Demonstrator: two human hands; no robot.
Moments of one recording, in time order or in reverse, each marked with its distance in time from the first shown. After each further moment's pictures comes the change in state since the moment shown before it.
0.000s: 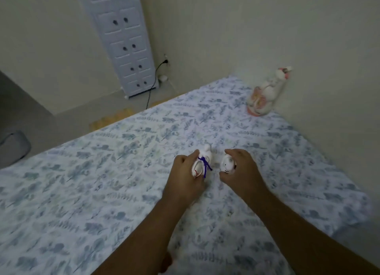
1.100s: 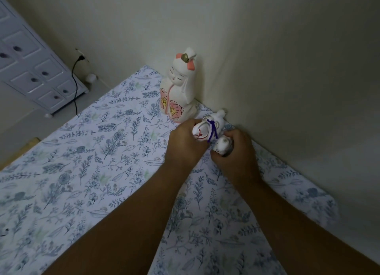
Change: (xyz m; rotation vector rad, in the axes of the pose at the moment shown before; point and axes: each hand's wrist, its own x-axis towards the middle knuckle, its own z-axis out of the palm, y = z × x) left_hand 0.235 0.128 0.224 -0.067 -0.056 0.276; right_hand 0.137 0.212 -0.075 0.181 0.459 0.119
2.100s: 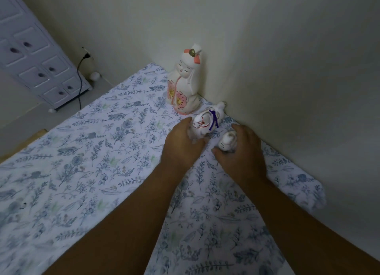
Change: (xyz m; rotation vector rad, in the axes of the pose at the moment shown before) left_hand -0.051 0.017 -0.041 -0.107 -0.107 -0.112; right_hand -0.037 -0.022 -0.030 -0.263 -0.016 -0.033
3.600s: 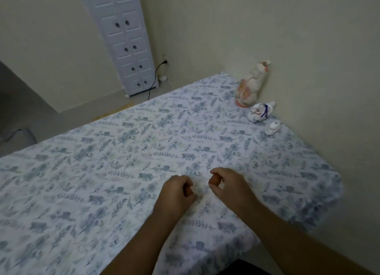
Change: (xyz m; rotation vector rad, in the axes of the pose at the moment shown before) left_hand -0.330 -0.033 -0.126 0.199 0.027 -0.314; right_hand -0.230 -0.138 -0.028 0.116 -0.566 -0.259
